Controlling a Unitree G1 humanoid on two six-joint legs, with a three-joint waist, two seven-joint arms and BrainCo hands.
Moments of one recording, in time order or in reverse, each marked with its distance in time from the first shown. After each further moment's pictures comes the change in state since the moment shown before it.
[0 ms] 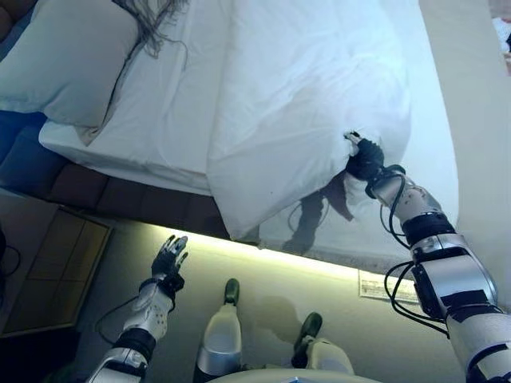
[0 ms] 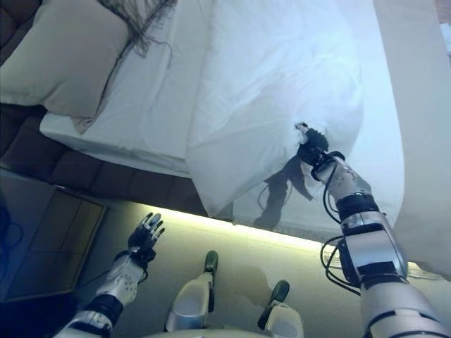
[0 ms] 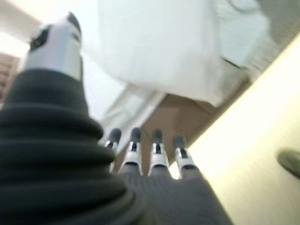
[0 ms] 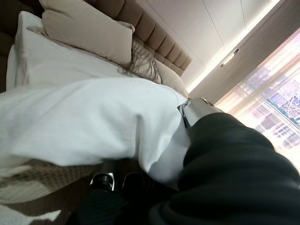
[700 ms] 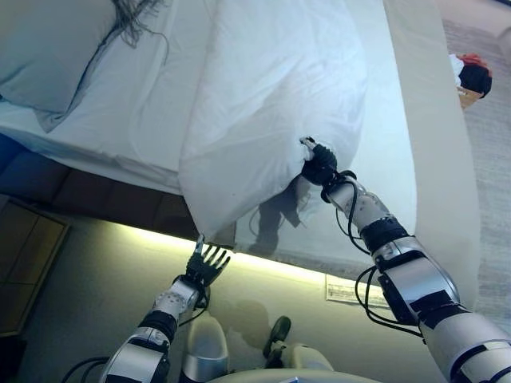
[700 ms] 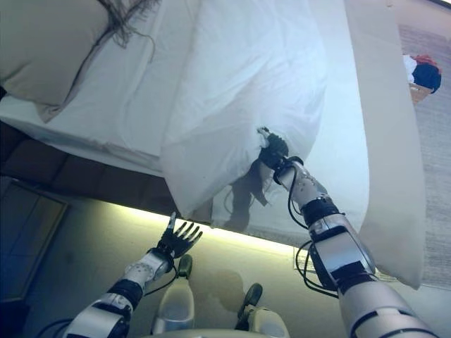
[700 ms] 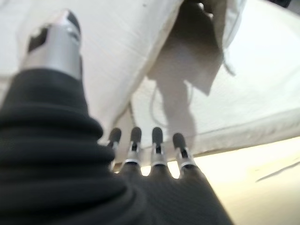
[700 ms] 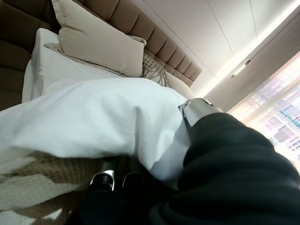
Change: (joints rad) left arm -0.098 -0.119 0.007 0.173 -0.549 0.413 -0.072; right arm 0.002 0.170 0.128 -0.044 0.129 -0.110 -0.052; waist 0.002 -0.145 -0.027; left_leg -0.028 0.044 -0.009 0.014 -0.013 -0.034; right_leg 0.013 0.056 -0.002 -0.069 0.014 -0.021
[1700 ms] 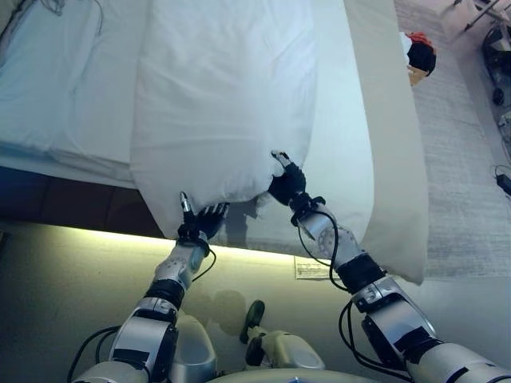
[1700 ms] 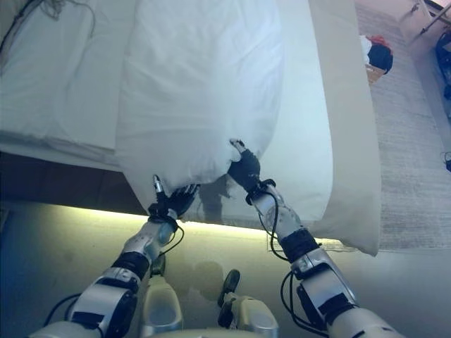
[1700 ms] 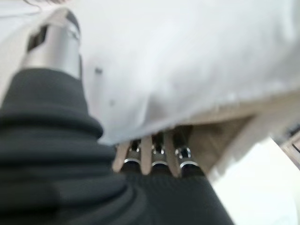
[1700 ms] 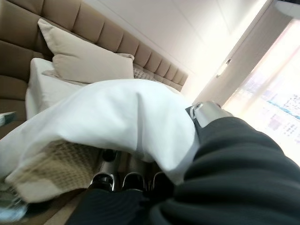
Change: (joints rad) left arm -0.174 -0.027 0.110 -0.094 -0.372 -0.080 -0.086; right arm 0.303 0.114 0.048 -0.443 0.023 -0.028 0.001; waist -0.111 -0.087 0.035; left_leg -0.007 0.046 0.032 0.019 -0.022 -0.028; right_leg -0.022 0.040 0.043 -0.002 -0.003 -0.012
